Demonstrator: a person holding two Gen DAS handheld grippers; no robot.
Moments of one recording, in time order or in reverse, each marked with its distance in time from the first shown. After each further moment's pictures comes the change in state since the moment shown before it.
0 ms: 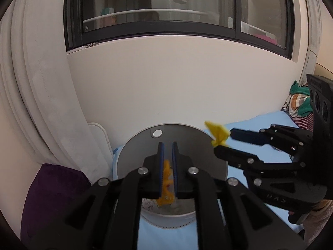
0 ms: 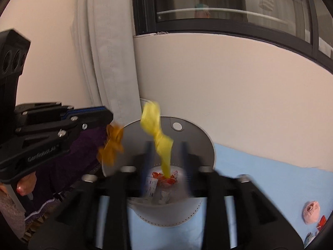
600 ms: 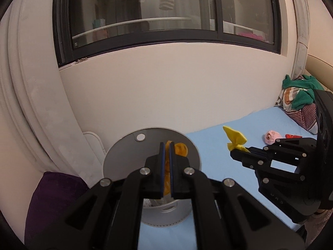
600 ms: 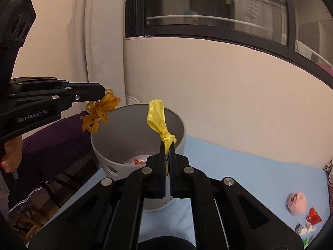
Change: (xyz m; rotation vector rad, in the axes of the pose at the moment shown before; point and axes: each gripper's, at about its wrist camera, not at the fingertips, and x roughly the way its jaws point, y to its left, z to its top) left arm -0.031 -0.043 -0.003 0.069 -0.053 -0.007; right arm -0.056 -0.009 -0.043 -0.044 -0.035 -0.096
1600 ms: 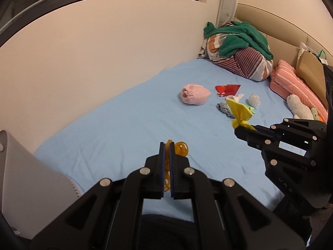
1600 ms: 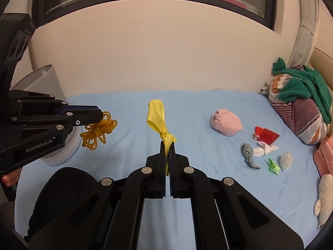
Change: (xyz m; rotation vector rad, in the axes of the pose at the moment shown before) left arm 0.109 -0.251 -0.062 0.275 0.197 -0.463; right arm -0.101 -0.171 -0.177 0.311 0.165 -0.466
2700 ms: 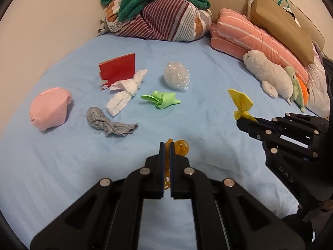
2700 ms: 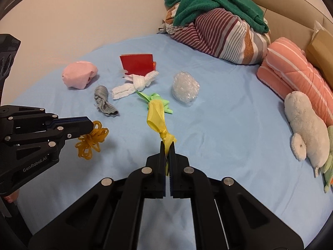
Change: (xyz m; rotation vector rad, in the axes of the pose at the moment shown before) left arm 0.243 -0.300 0.045 0.293 0.149 -0.360; right arm 0.043 -0.329 -0.170 0.389 0.173 -0.371
